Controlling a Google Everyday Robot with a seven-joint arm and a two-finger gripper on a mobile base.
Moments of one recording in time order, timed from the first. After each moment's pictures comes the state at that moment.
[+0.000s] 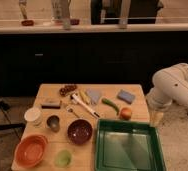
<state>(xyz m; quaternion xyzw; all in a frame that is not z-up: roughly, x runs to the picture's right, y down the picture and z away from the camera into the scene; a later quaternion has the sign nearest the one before) 0.286 0.111 0.683 -0.28 0.02 0.02 0.96</state>
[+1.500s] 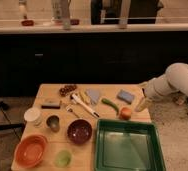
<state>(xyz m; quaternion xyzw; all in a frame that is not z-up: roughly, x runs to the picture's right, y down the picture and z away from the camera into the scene) 0.233 0.045 0.722 -0.20 -0.18 0.18 0.95</state>
